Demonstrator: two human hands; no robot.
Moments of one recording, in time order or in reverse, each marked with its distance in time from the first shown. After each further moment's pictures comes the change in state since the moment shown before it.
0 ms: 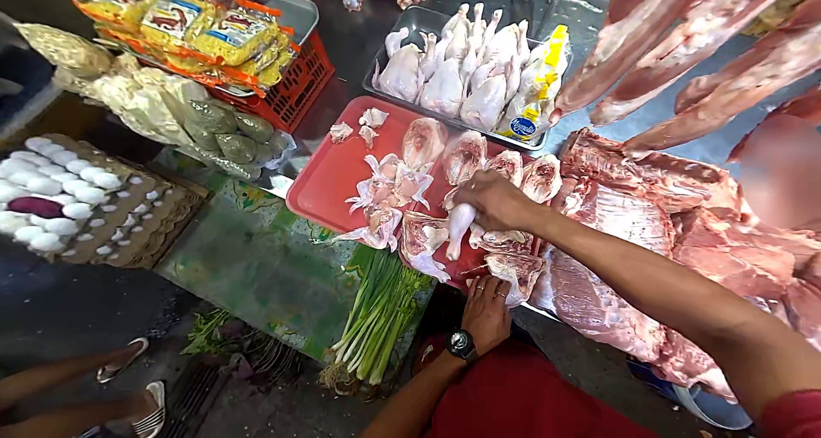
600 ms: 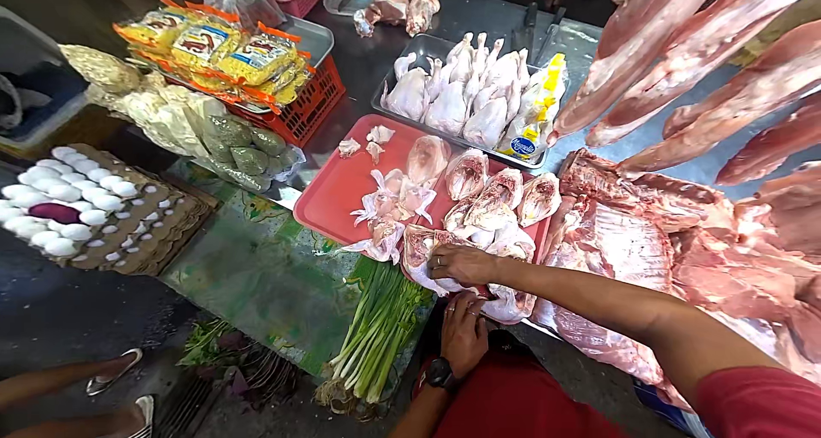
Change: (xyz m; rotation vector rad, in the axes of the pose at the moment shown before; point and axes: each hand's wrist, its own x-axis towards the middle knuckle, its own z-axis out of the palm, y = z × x) left_hand -0.033 -0.031 -0.002 -0.103 0.316 -0.109; right_hand 0.006 -0.040 0.107 0.071 -0.282 -0.447
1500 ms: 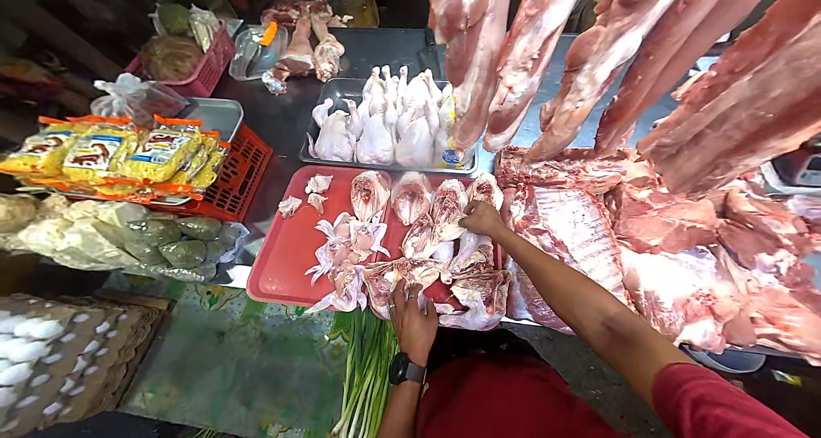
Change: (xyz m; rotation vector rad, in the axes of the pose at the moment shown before) left_hand 0.084 -0.025 -0.038 0.213 0.048 -0.143; right_hand -0.128 0.096 -0.026 0.679 0.534 1.492
